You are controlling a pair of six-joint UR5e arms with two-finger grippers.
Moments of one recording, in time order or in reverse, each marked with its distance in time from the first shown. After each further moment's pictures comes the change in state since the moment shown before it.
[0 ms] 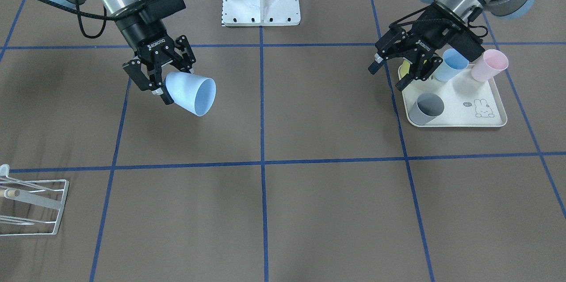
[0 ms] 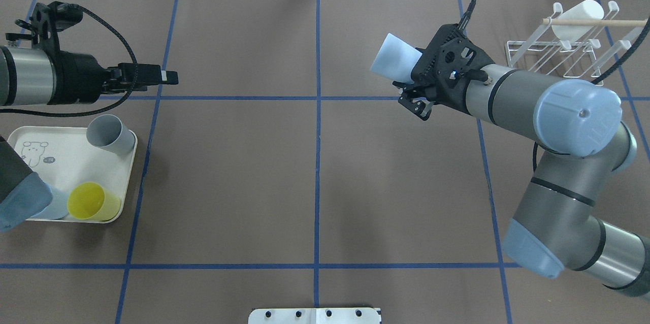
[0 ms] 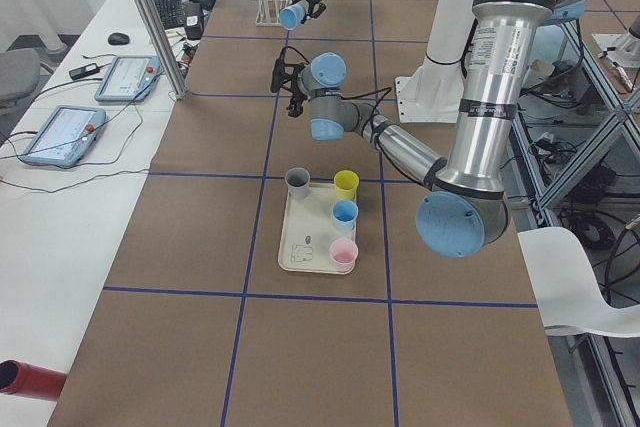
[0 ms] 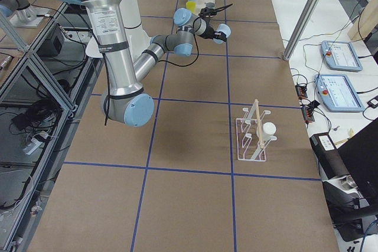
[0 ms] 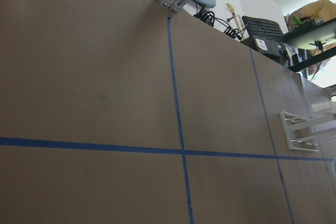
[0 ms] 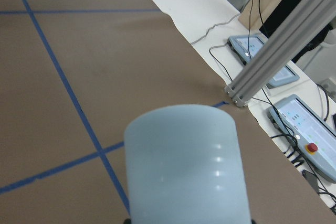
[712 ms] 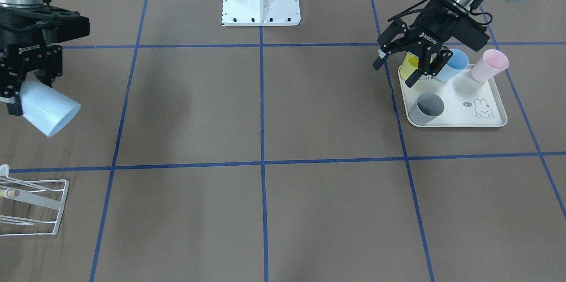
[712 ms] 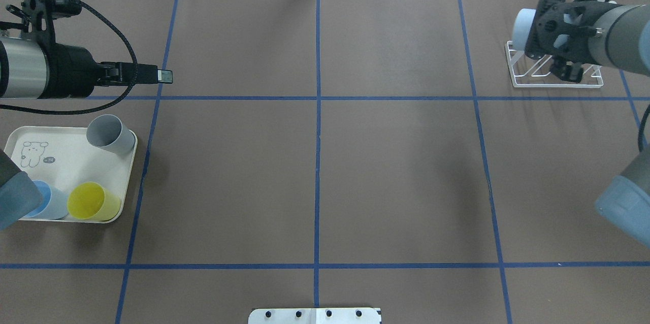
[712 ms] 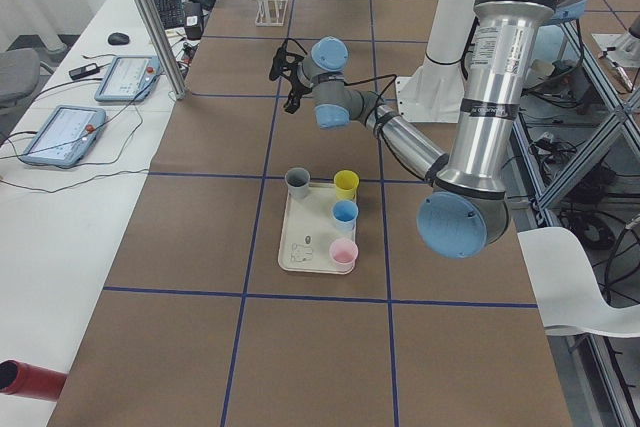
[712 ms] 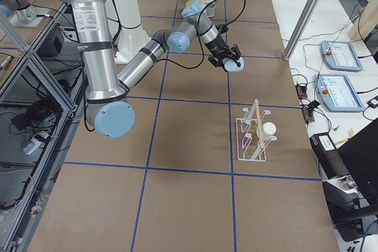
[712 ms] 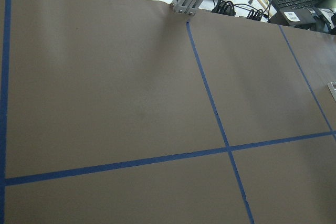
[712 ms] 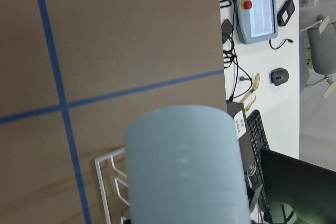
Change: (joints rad) left arm -0.007 -0.005 -0.064 0.115 0.007 0.095; right arm 0.274 -0.159 0.170 -0.511 -0.011 -0.611
